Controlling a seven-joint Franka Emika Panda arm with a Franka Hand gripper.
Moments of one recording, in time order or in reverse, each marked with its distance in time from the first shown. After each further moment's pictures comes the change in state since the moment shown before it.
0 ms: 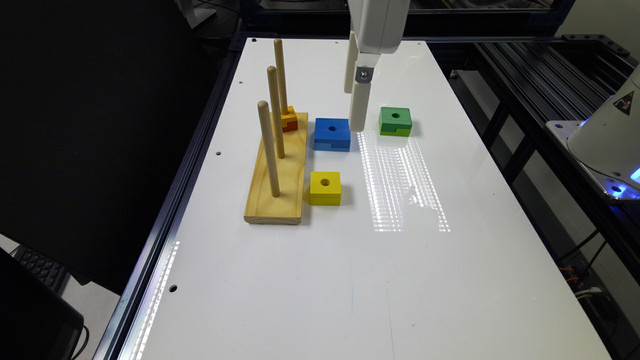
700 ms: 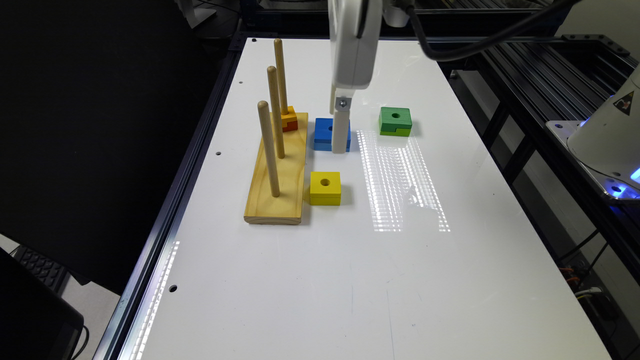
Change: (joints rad) arm -0.002 0.109 -0.003 0.057 -0.011 0.059 0.000
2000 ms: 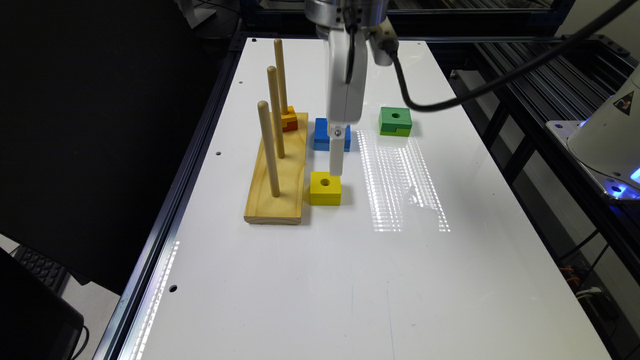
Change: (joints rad) arm -0.001 0.151 -0.004 0.000 -0.014 0.124 0.000
